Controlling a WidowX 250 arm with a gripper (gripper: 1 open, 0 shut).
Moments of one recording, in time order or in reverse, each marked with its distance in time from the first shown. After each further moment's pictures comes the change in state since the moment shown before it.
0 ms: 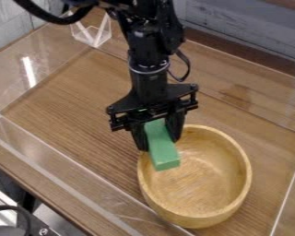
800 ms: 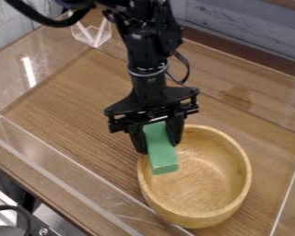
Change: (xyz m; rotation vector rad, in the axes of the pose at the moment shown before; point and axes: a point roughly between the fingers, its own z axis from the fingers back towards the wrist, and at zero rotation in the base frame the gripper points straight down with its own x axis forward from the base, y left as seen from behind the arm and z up) arm -0.005 0.003 0.000 -0.011 0.017 -0.058
